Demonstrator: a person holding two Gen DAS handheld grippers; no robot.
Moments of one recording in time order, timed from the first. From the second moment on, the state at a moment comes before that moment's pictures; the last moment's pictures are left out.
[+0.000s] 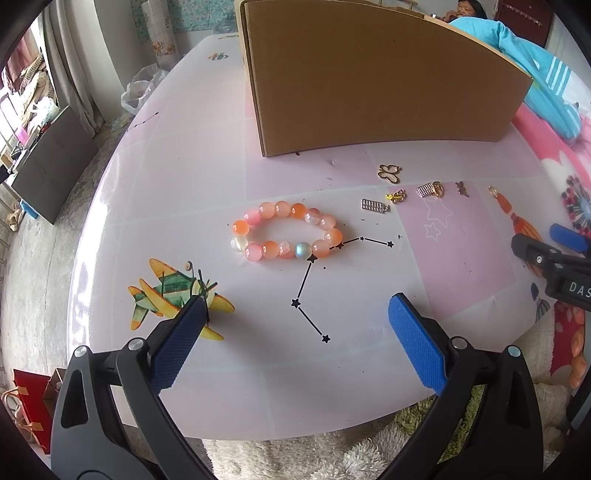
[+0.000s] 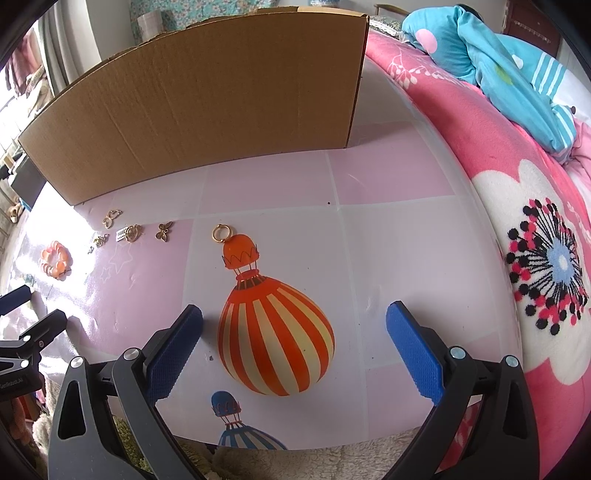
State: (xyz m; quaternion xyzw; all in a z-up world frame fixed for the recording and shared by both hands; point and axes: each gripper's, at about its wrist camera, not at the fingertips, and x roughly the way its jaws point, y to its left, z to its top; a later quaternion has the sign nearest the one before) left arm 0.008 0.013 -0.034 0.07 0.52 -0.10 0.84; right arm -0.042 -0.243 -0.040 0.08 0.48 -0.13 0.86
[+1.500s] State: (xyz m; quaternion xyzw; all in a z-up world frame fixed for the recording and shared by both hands) left arm 0.027 0.015 -0.024 0.01 0.45 -0.22 0.86; right arm -0.025 -0.204 -0.016 0.07 0.45 0.06 0.89
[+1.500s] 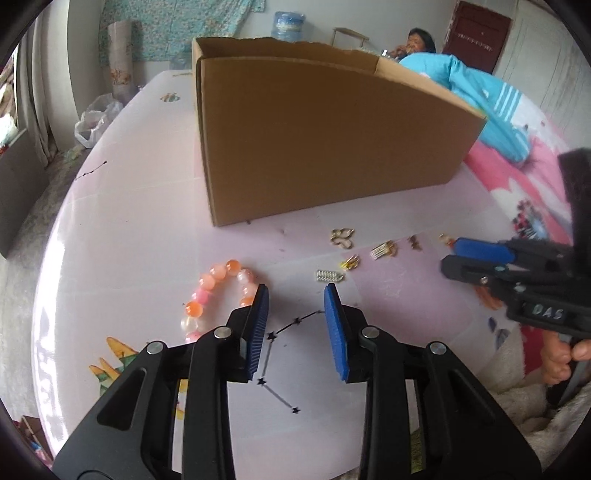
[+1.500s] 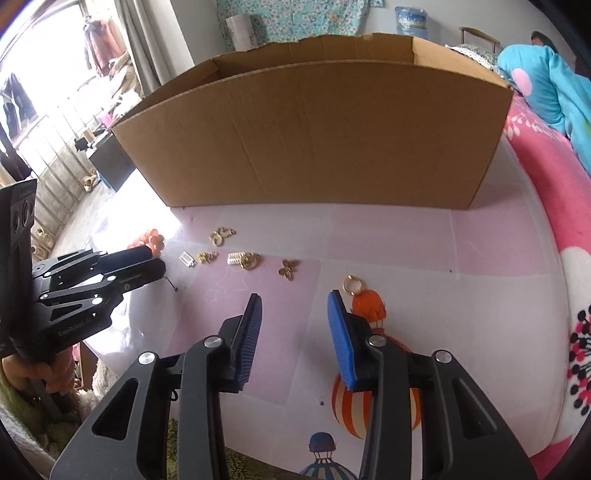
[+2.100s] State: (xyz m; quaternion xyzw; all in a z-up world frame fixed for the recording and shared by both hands) left arm 0.039 -0.039 -0.030 0.12 0.46 -0.20 0.86; right arm -0.019 -0.195 -0.018 0.05 0.43 0.09 0.89
